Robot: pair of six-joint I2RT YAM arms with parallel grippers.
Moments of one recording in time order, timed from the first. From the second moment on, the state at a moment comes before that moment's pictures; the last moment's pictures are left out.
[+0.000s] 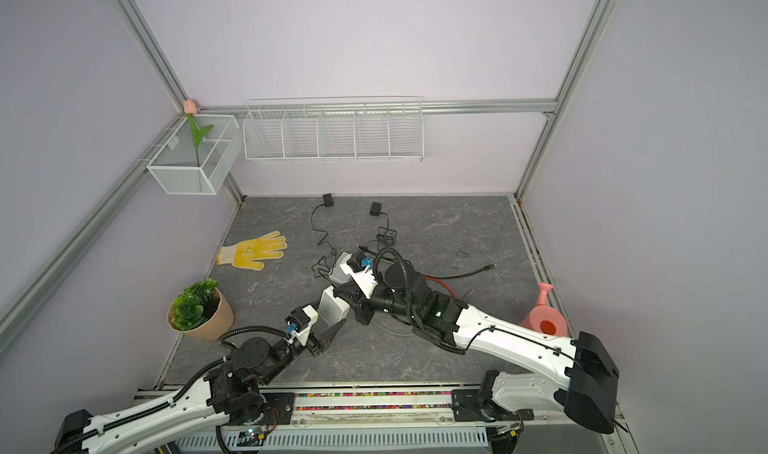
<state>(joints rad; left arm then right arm) -1.14 0.42 0.12 0.30 -0.31 0.14 1.06 1.22 0.90 0.07 -0.22 0.19</state>
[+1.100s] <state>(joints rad) -1.14 0.30 0.09 0.24 -0.37 0.16 1.07 1.29 0.90 0.16 -0.21 0.23</state>
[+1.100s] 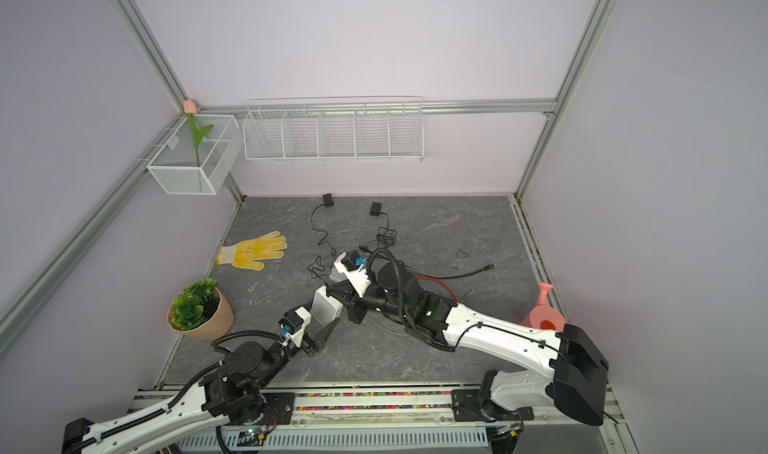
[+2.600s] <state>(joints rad) -1.14 0.19 0.07 0.21 -0.38 0.19 1.11 1.31 0.91 0.14 -0.15 0.27</state>
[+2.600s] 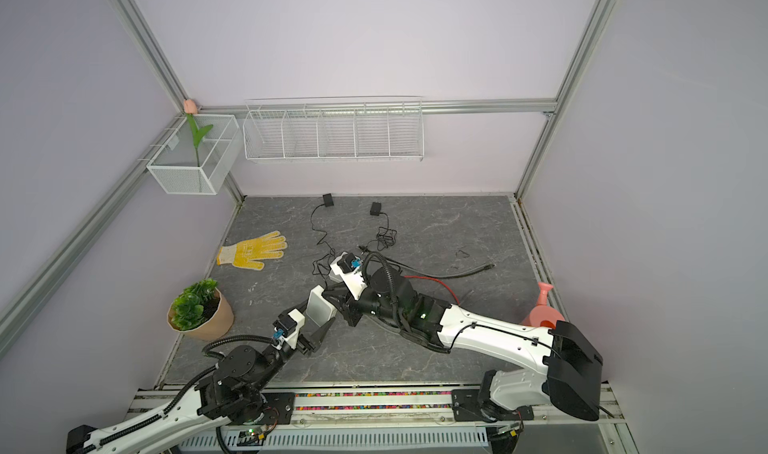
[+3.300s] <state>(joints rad) -1.14 0.09 0.07 0.42 -0.37 0.23 1.13 1.12 0.90 -0.23 -0.17 0.20</state>
